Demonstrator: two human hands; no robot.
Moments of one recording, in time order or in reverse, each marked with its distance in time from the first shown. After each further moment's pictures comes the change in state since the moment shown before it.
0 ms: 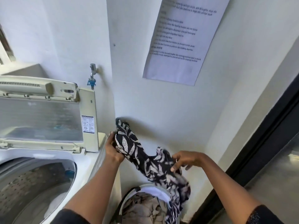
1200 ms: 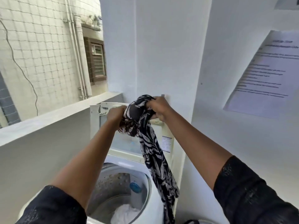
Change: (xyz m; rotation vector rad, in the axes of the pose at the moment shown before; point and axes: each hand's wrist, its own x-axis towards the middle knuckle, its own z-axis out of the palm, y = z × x) left_hand -0.152 0.330 0.080 1.308 0.535 0.625; right_hand -0.004 -0.470 0.082 0.651 0.433 -0.639
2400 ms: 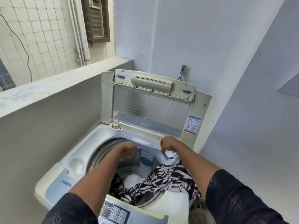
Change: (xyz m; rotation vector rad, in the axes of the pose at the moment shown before) left_hand 0.046 -0.240 -0.018 0.512 -0.683 -0.420; right_hand 0.031 0.226 0.083 -1.194 -0.469 0.426
